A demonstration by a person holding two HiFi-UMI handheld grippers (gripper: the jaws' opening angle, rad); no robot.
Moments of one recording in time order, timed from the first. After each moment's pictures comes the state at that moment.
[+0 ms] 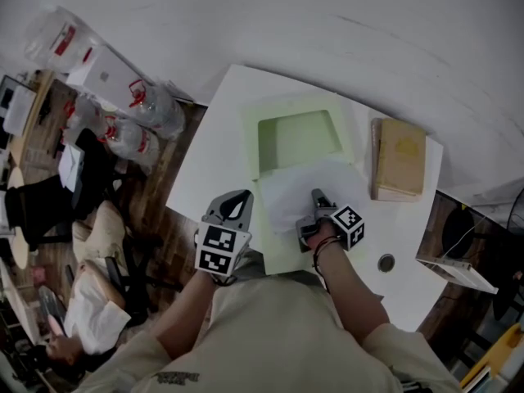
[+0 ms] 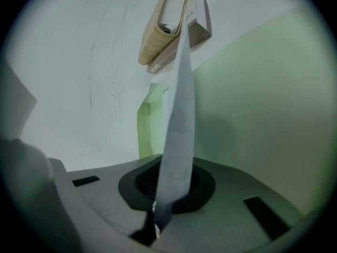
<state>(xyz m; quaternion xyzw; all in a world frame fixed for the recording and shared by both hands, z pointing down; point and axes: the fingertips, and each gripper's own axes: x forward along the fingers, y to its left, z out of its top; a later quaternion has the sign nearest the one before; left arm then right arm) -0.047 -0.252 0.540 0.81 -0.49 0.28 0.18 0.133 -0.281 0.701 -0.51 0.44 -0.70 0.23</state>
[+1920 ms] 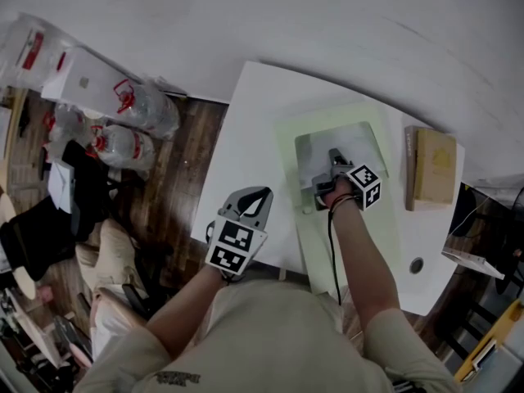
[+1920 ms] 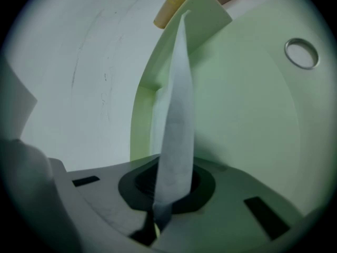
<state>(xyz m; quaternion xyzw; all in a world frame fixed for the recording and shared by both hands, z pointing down) -0.131 -0.347 0.588 0.86 -0.37 0.28 0.22 0.062 -0.452 0.739 -0.58 0.43 -0.65 0.24</state>
